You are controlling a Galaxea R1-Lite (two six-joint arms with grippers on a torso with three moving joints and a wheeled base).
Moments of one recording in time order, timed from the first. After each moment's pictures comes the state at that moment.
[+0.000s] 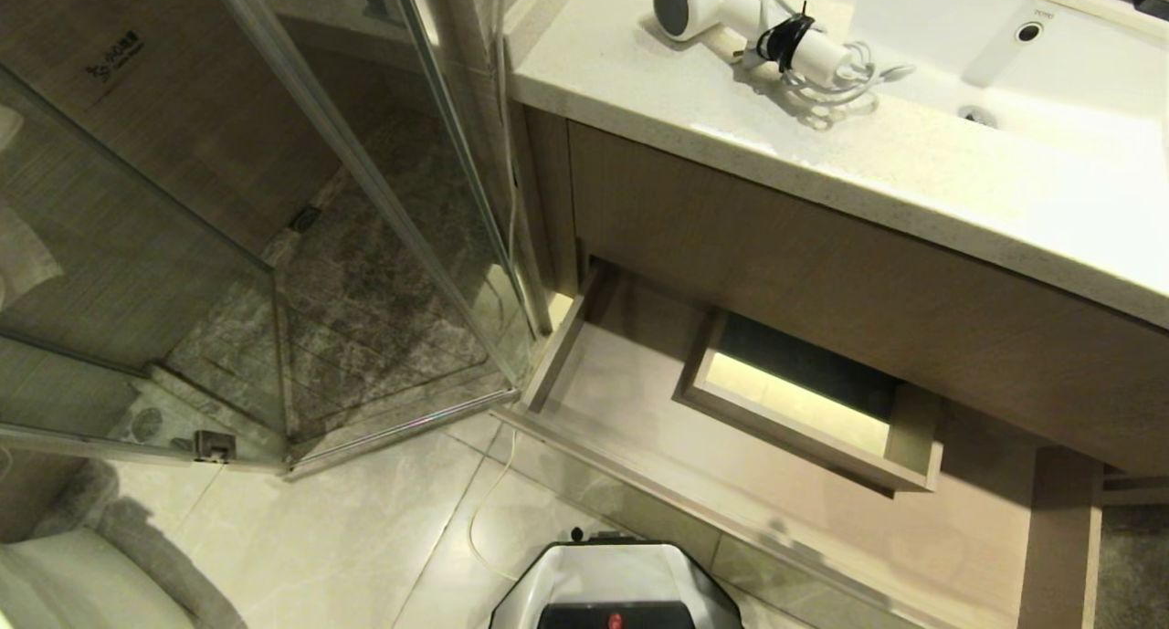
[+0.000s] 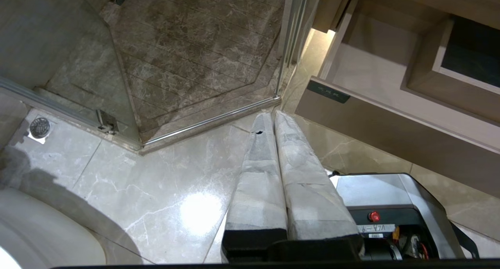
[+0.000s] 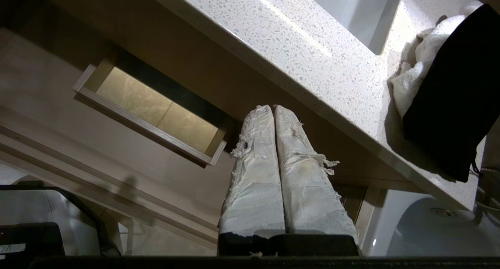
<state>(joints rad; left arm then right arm) 0.00 0.00 0.00 0.00 0.00 0.00 0.01 0.59 -0.81 0.23 -0.27 -0.37</state>
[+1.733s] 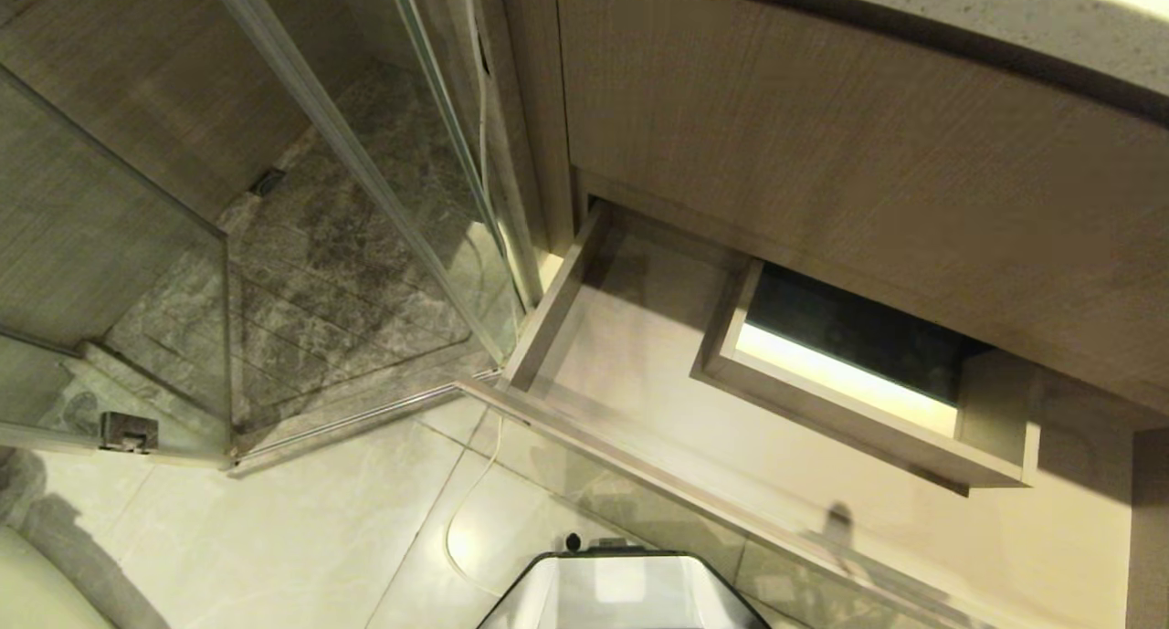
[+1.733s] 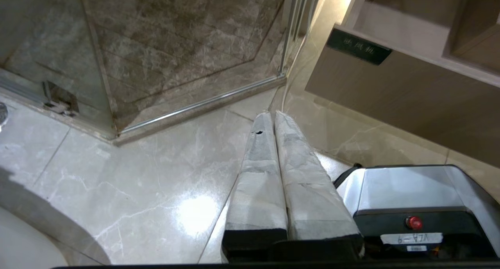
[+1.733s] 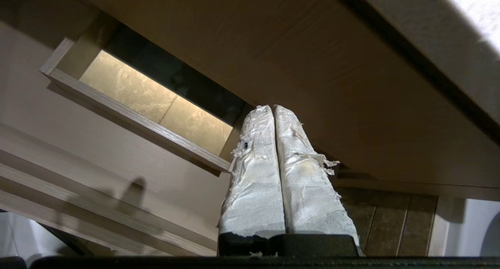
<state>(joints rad) 0.00 0.00 0.00 0.00 0.00 0.00 0.00 0.58 -0.75 0.15 -0.27 -0.37</state>
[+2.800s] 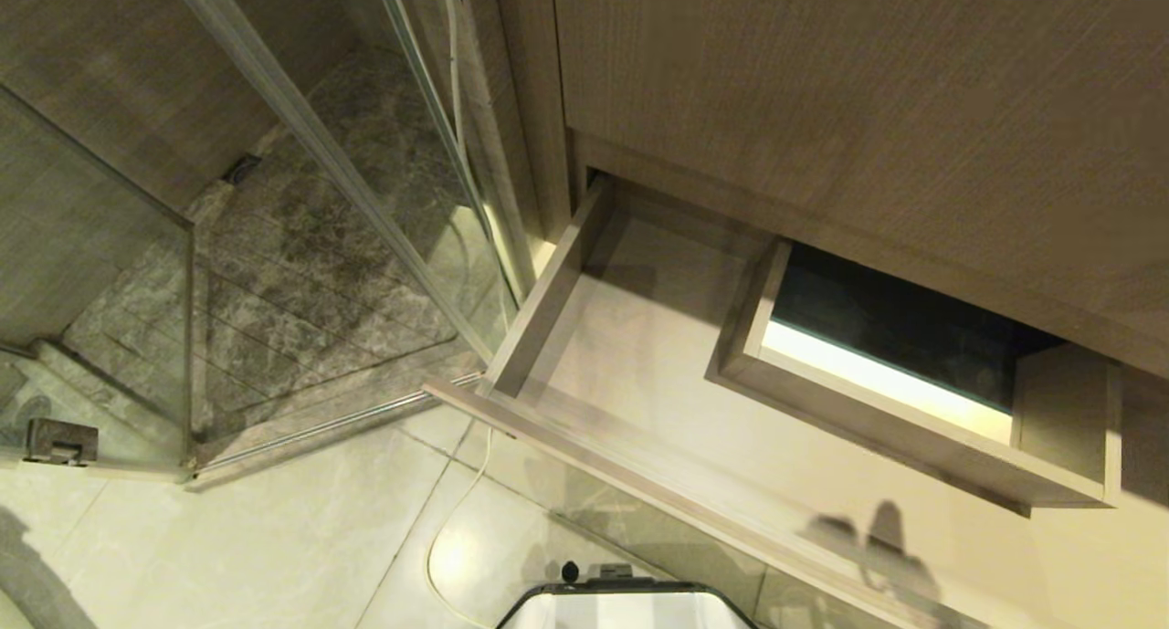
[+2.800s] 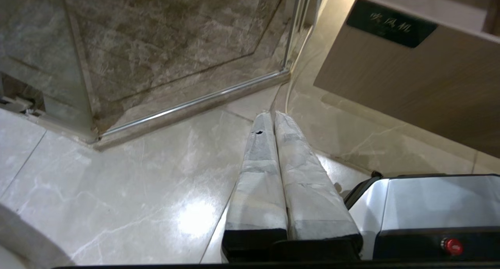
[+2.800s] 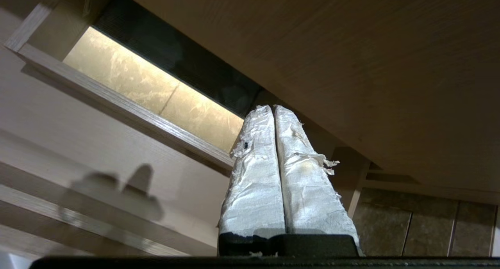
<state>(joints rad) 0.00 0.00 0.00 0.00 0.00 0.00 -0.01 0.57 -0.73 0.19 -0.28 -0.37</state>
